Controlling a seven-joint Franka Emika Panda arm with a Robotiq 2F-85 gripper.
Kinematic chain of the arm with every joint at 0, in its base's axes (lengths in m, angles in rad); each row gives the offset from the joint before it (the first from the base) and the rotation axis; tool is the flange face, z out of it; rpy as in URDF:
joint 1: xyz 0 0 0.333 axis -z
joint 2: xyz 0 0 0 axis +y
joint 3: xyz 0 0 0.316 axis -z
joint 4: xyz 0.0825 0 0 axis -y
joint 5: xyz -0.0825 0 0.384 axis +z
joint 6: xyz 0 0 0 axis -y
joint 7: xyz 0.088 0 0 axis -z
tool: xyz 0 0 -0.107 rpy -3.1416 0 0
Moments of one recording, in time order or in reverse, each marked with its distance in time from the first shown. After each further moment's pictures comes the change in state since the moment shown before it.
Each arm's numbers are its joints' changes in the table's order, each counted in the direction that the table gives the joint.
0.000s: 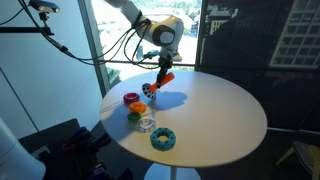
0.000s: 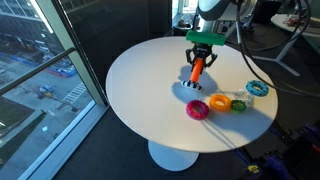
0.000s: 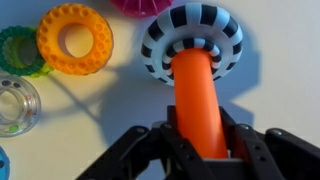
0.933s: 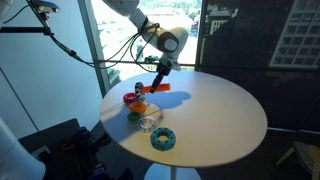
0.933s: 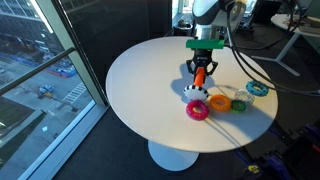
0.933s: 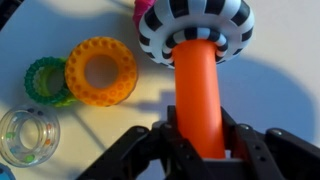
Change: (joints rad) arm 0.017 0.105 -0.005 0.104 0.054 -0.218 -0.040
